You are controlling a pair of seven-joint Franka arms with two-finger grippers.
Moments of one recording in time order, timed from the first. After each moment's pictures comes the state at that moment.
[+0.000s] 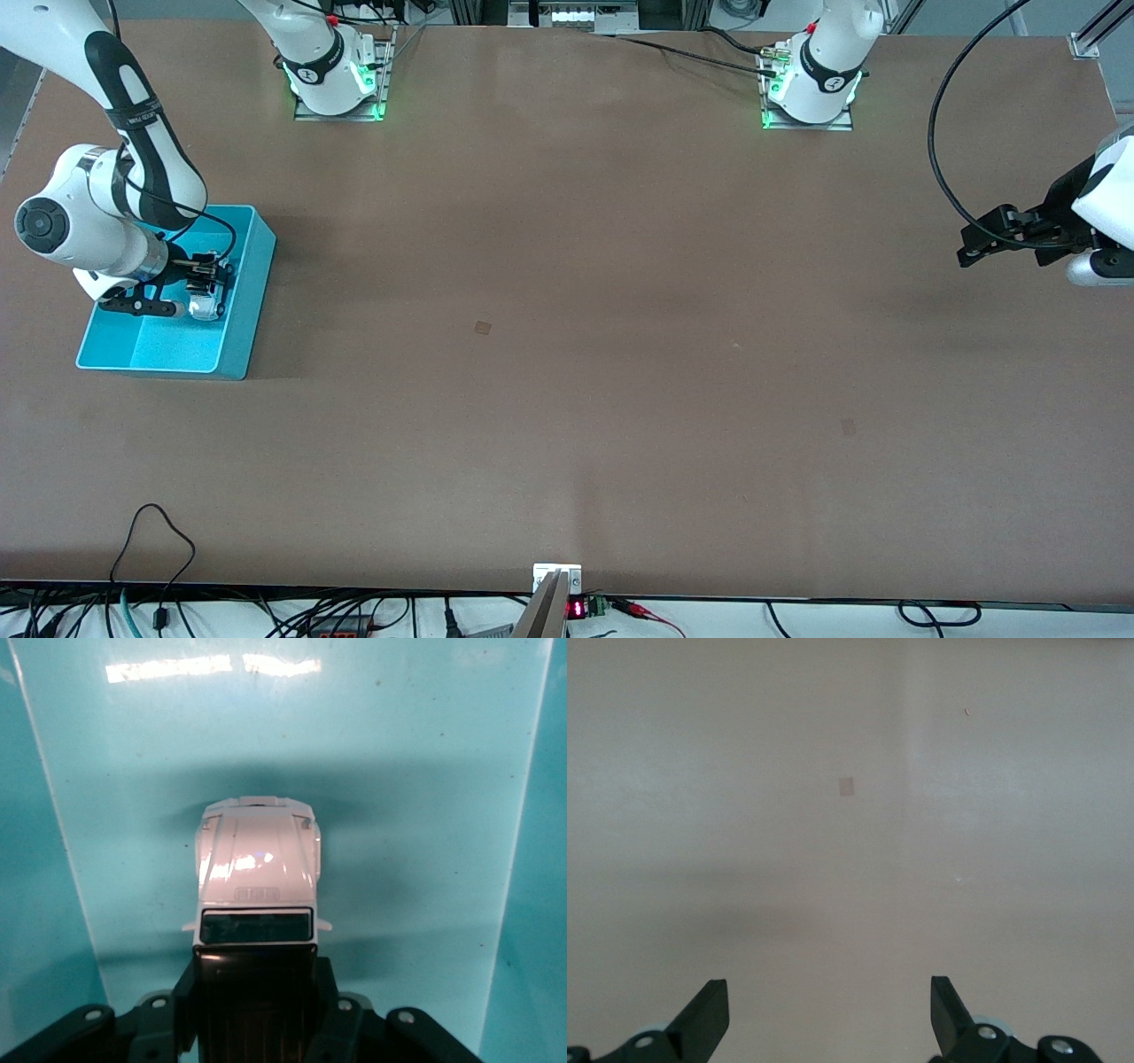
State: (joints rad) left arm -0.02 0.08 0.01 -1.54 -0.02 1.64 -0.04; right arm -0.30 0.33 0.00 -2.25 -0.16 2.42 -0.08
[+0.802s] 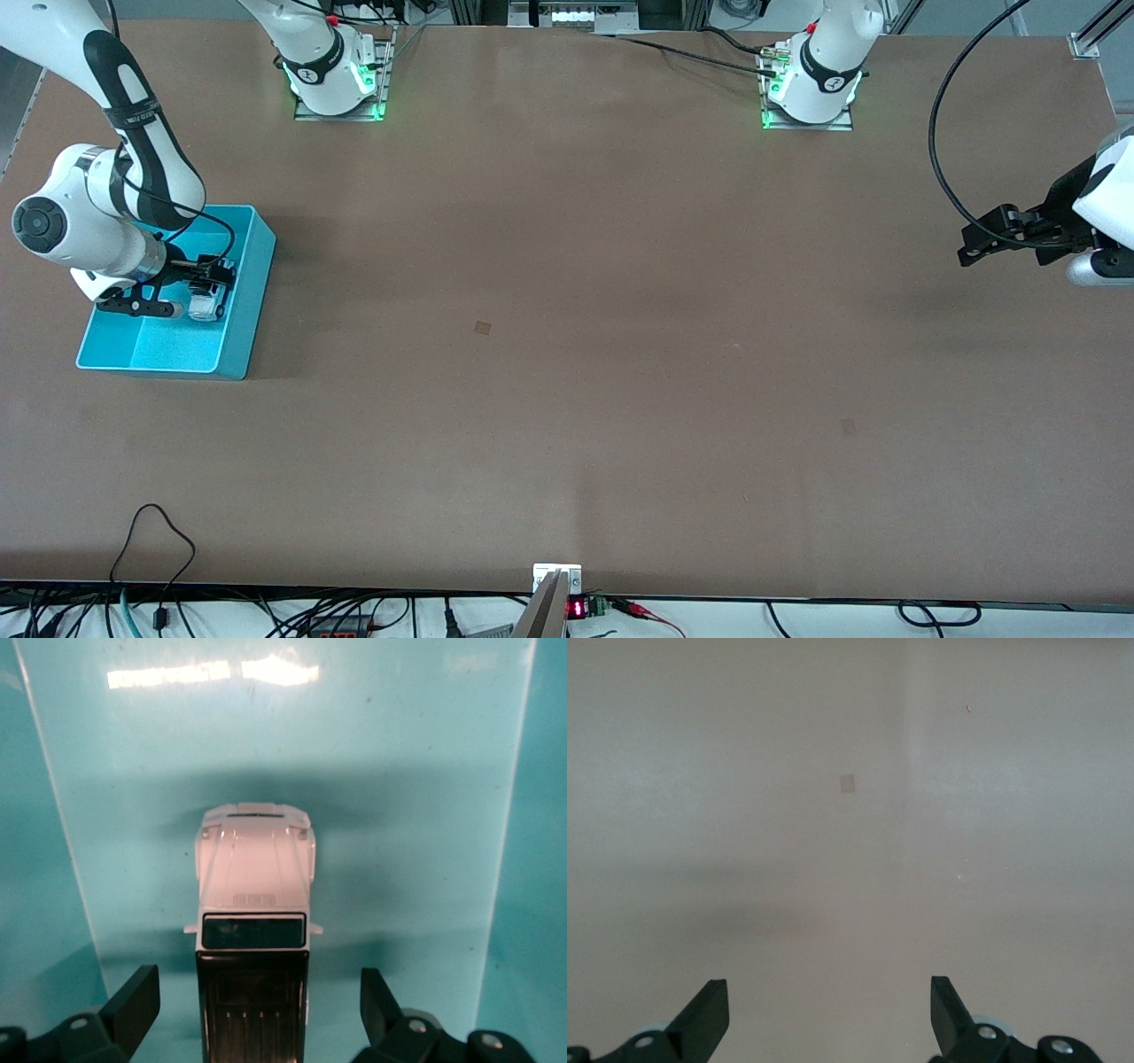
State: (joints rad) left arm -0.02 0.08 0.01 -1.54 -0.02 1.62 -0.04; right arm -0.30 0.32 0.00 -2.24 -0.16 2.41 -0.08
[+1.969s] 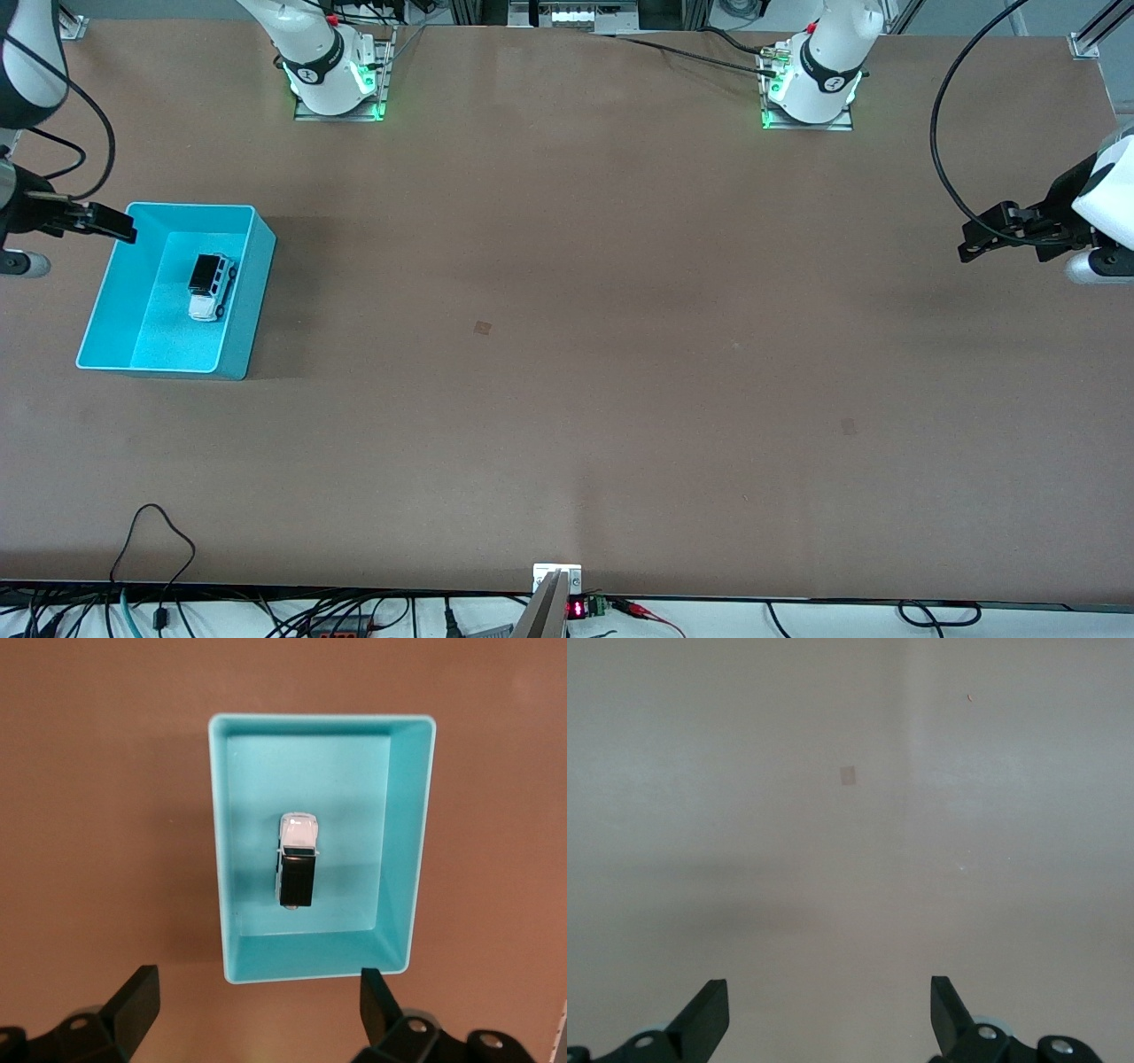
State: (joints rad) left arm -0.02 0.08 0.02 -1.53 -0.02 1.61 -0.02; right arm -0.17 0.04 0.04 -1.73 -0.13 1.66 -0.07
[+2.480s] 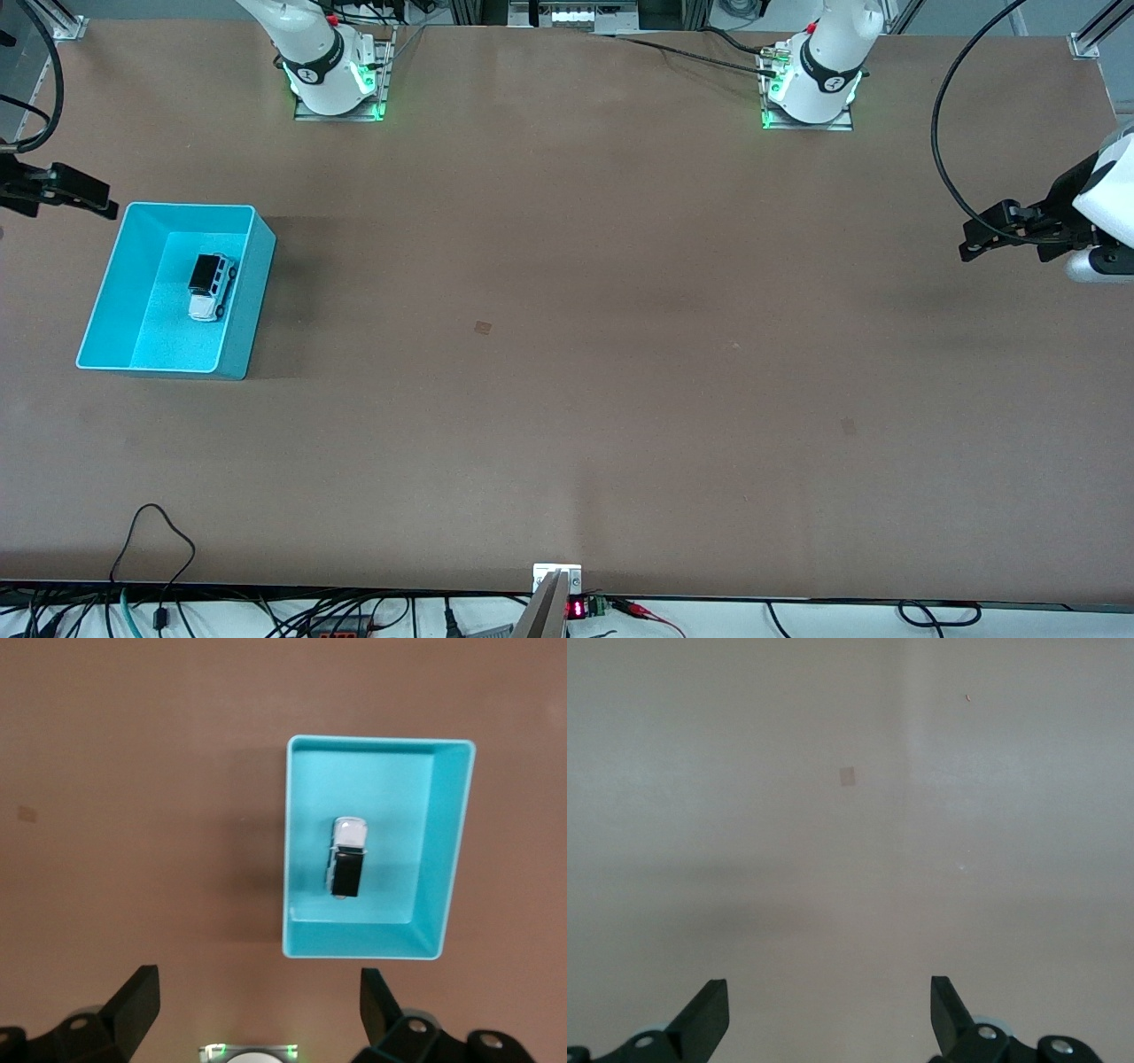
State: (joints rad) left arm -0.02 0.08 0.02 -1.53 -0.02 1.61 -0.02; right arm -0.11 0.06 0.03 -1.53 -0.02 1.47 -0.06
